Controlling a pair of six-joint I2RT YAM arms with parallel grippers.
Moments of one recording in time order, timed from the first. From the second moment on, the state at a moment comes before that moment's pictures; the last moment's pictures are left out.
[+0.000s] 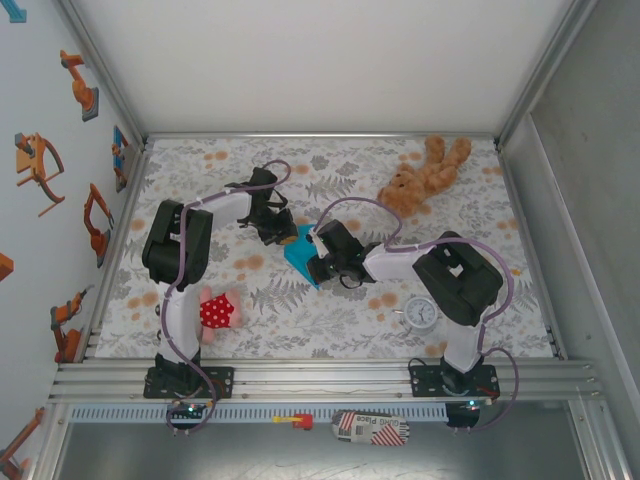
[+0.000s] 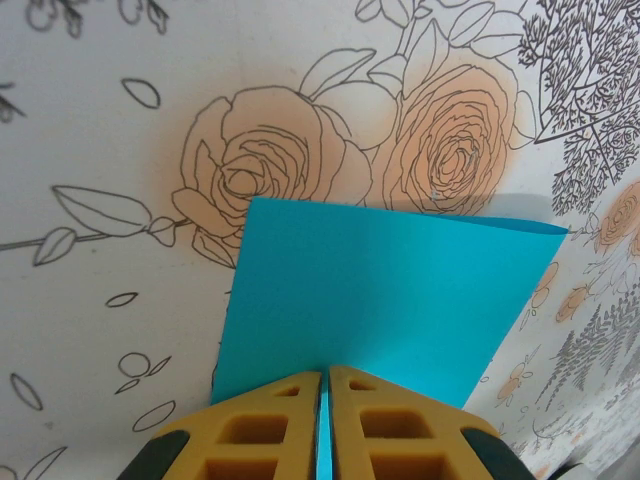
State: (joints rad) left arm -0.44 2.09 1.41 -0.62 0.47 -0.66; right arm 0.81 1.87 0.95 0.03 -0.19 0.32
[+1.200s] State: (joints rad) left arm -0.48 1.81 1.10 -0.40 0.49 -0.82; right arm 0.80 1.88 0.97 0.03 -0.21 0.33
